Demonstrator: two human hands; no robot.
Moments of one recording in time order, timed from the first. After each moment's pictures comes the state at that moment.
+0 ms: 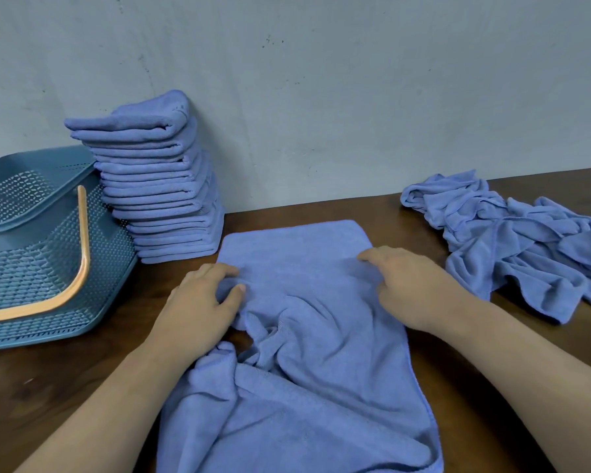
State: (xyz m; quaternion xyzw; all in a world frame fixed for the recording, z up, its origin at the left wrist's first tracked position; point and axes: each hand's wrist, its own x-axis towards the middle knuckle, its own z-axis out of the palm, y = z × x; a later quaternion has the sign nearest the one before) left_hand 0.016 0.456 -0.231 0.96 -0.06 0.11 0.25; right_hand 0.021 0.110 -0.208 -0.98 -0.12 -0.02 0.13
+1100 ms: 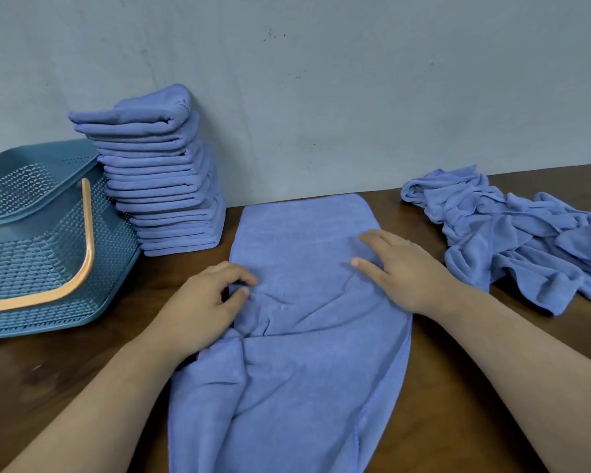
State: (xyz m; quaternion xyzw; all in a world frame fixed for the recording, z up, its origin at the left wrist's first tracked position) left_hand 0.006 0.458 -0.226 0.92 -0.20 0.09 0.31; right_hand 0.048 0.095 -0.228 -0.97 -0.14 -0.05 0.18
